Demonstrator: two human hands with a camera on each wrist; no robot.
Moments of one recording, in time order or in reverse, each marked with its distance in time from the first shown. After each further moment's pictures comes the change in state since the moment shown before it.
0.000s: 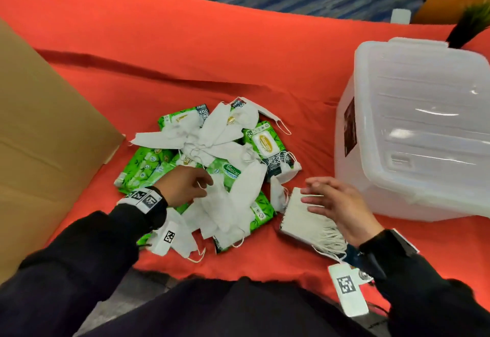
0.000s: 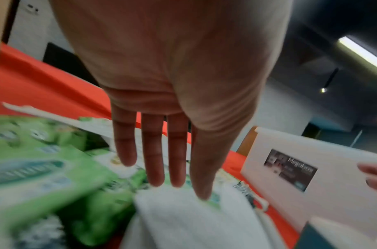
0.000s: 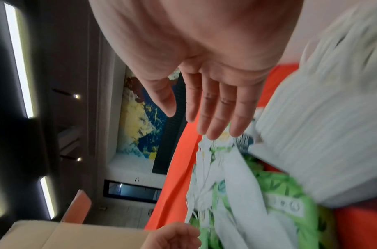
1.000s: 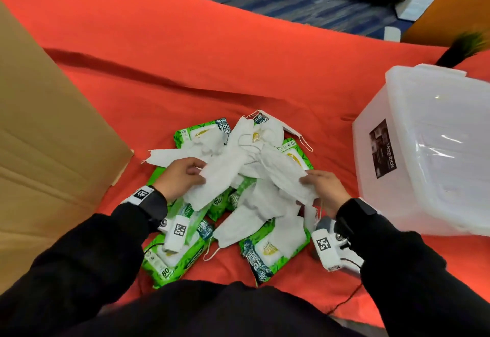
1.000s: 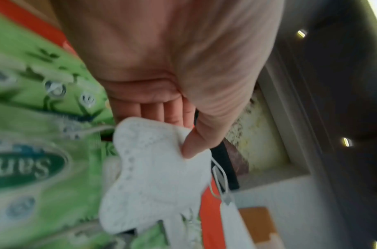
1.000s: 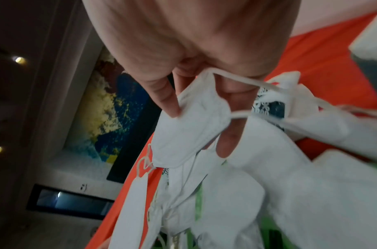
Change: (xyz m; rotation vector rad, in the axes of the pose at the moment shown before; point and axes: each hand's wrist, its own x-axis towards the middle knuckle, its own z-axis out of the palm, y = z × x) left_hand 0.040 -0.115 -0.067 -0.664 0.146 -0.136; right_hand 0.119 -0.012 0.134 -0.143 0.219 0.126
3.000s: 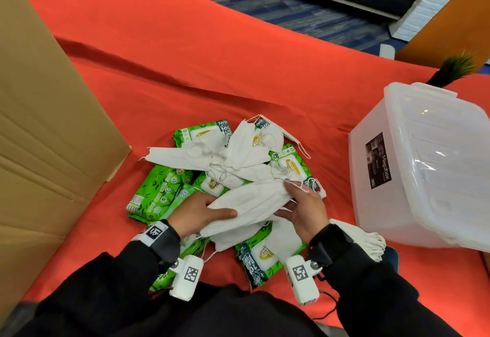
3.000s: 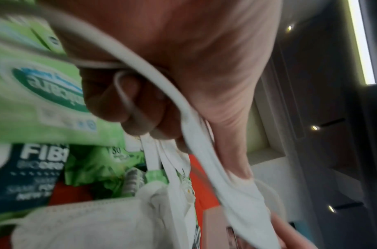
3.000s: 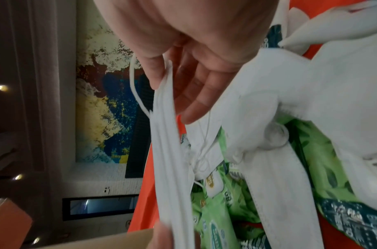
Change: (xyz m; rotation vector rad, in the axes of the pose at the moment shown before) left_hand -0.053 -0.010 0.054 -0.112 -0.173 -0.041; right_hand -0.050 0.015 0.053 0.401 -0.054 -0.034
